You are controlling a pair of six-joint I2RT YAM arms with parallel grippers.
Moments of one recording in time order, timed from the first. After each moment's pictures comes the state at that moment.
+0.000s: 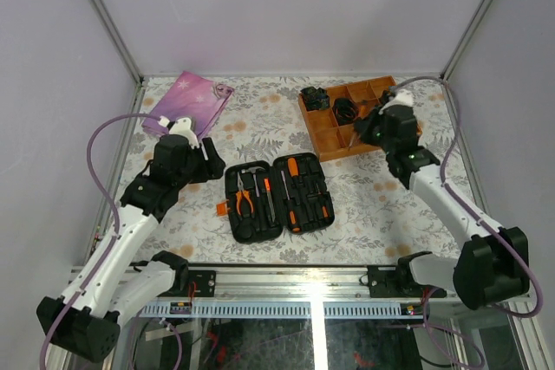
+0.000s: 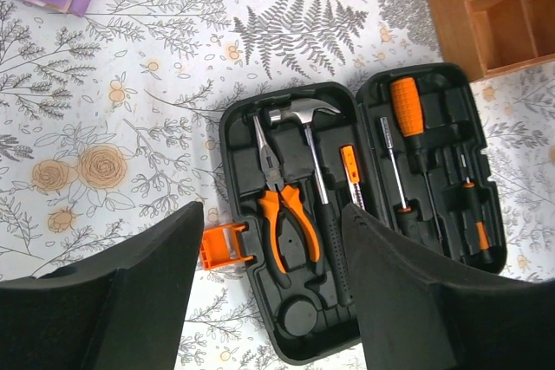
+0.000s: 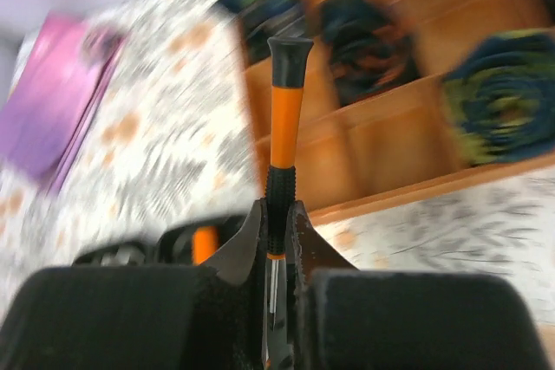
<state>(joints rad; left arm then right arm) -0.34 0.89 0.84 -0.57 -0.05 -0.41 0.23 1.24 0.89 -0.06 0.07 0.53</state>
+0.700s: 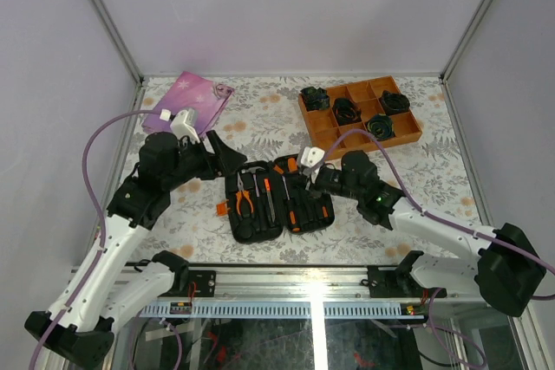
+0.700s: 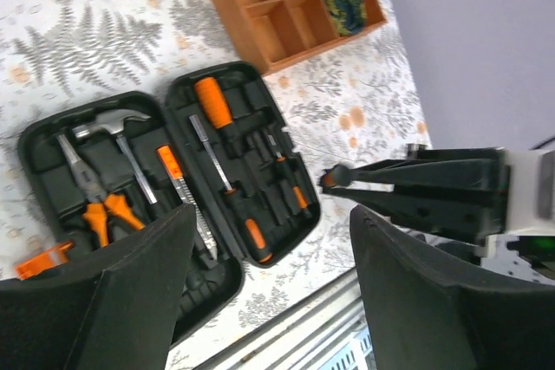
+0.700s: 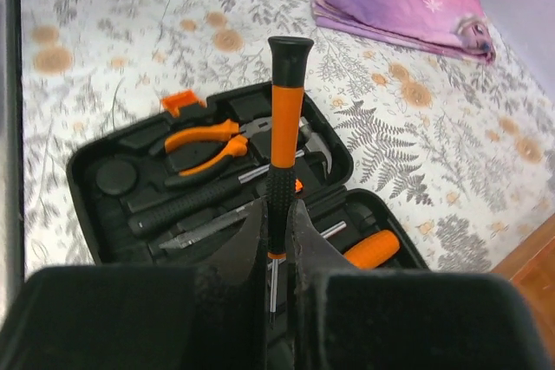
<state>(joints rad) -0.39 0.80 0.93 -0.51 0.26 -0.62 0.79 1.16 0.63 0.32 -0.38 -0.22</state>
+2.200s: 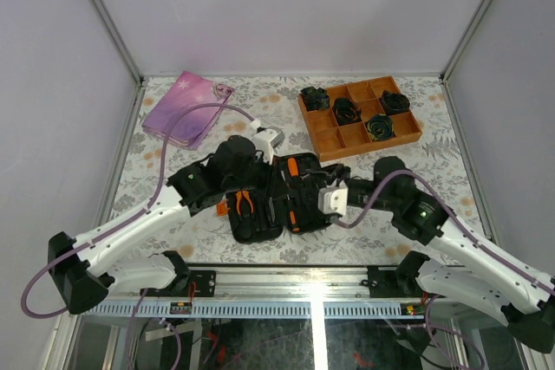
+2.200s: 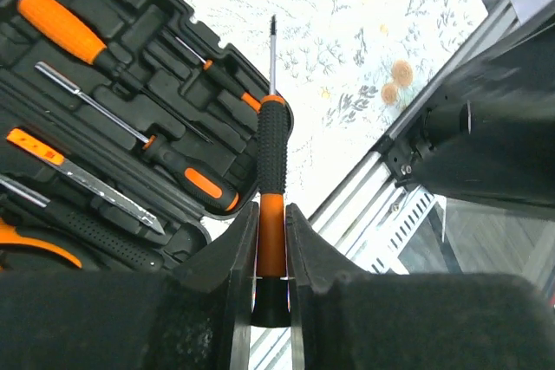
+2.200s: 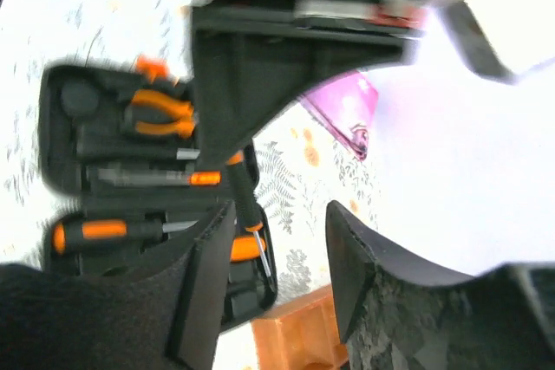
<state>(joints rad) -0.85 1.16 1.03 -0.47 0.25 -0.45 0.83 0.85 0.75 -0.23 -0.50 -1.02</state>
